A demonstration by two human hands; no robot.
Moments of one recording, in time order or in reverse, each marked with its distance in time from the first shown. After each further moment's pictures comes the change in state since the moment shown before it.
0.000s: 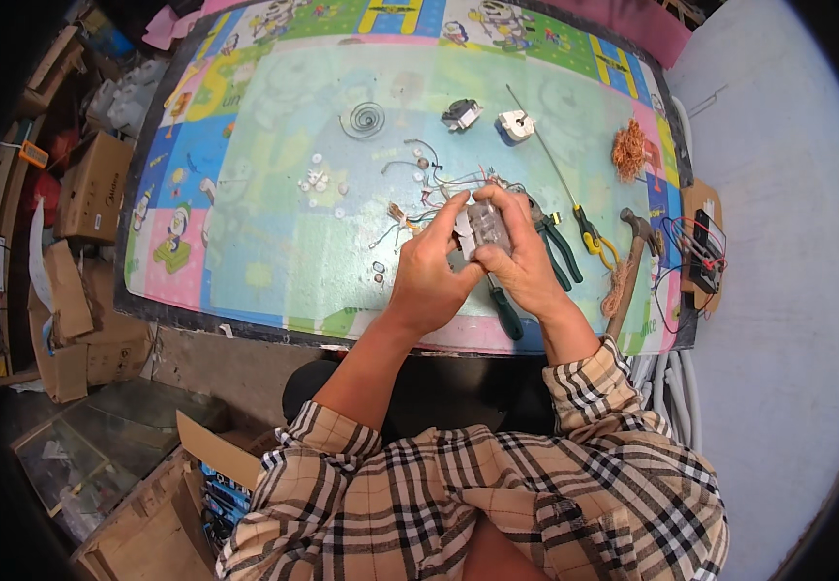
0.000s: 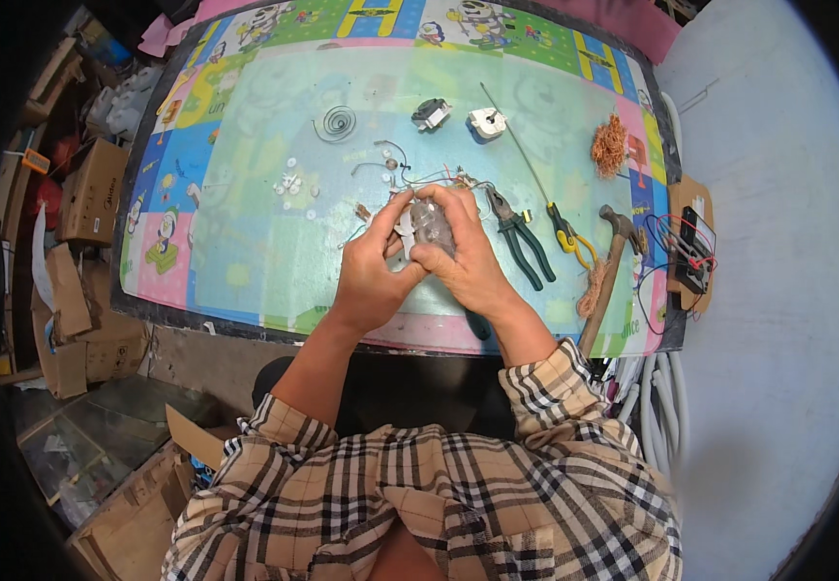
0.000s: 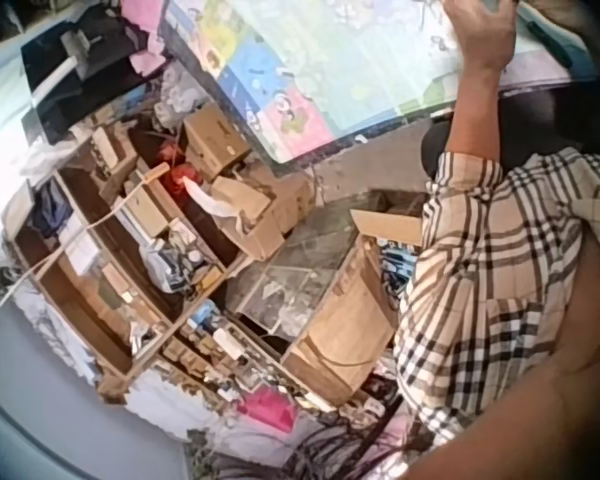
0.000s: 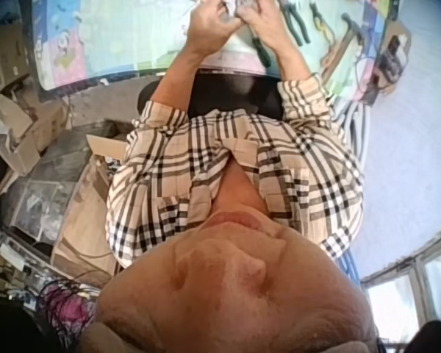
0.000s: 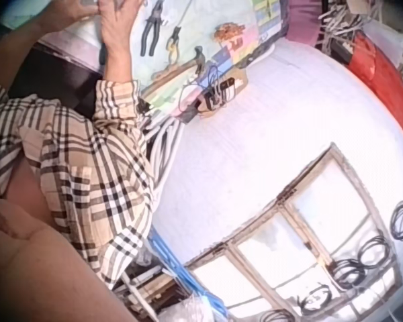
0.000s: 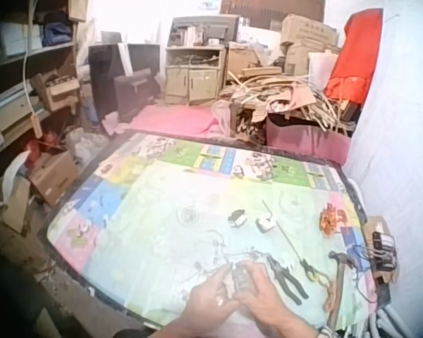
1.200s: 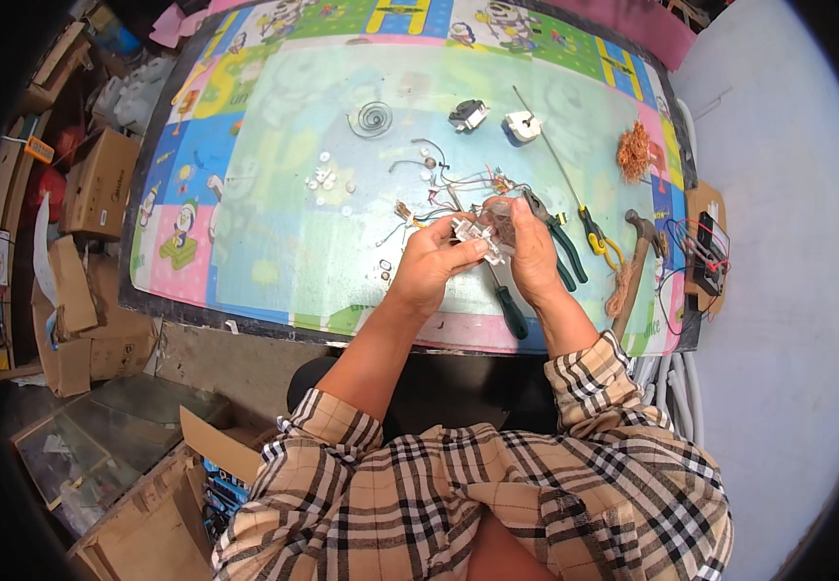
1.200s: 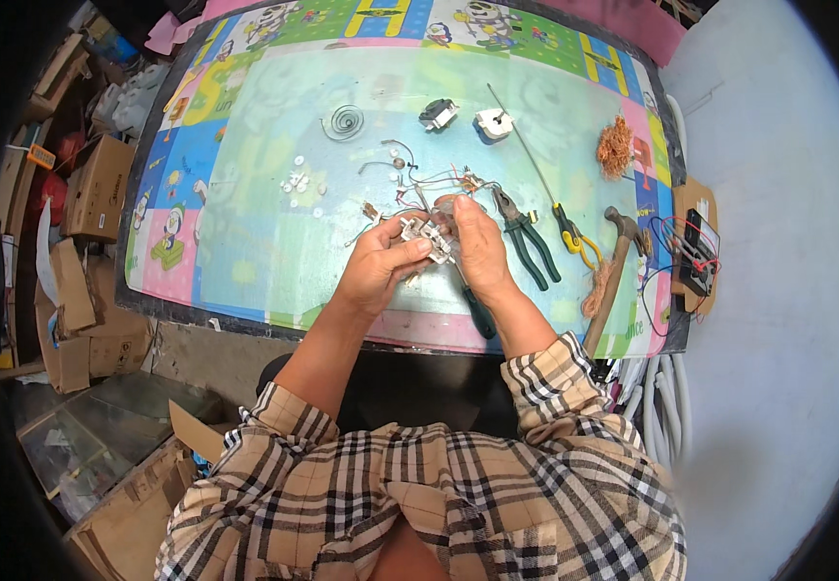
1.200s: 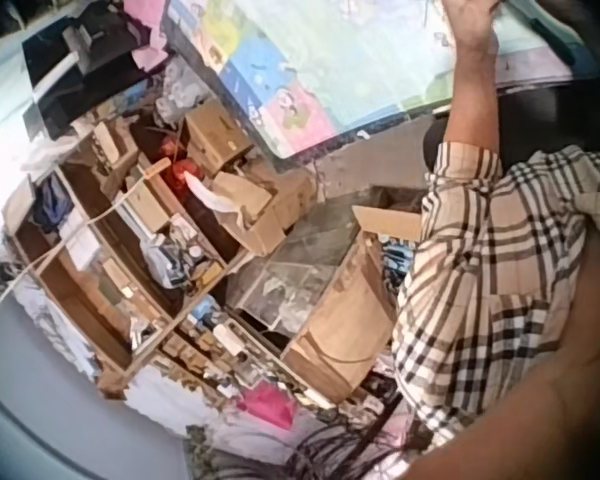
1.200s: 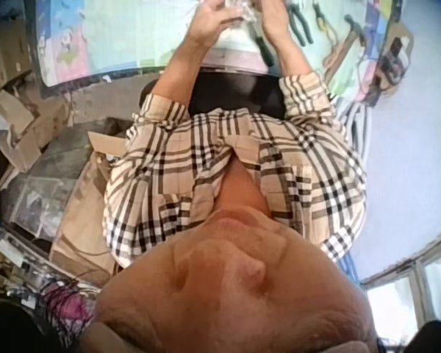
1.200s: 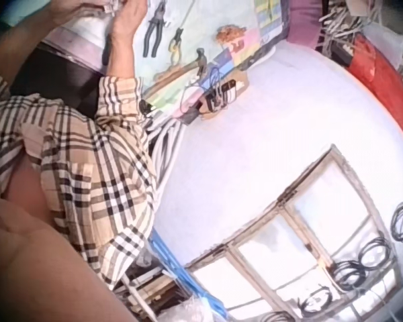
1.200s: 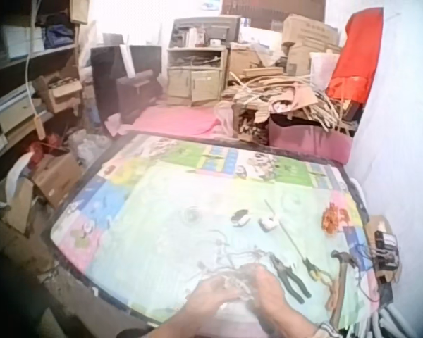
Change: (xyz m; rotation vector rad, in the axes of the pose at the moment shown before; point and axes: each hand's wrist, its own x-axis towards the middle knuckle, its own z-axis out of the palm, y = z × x) left_hand 0.002 -0.033 -0.001 -0.866 -0.086 -0.547; right_hand -0.001 0.024 0.015 0.422 0.240 0.391
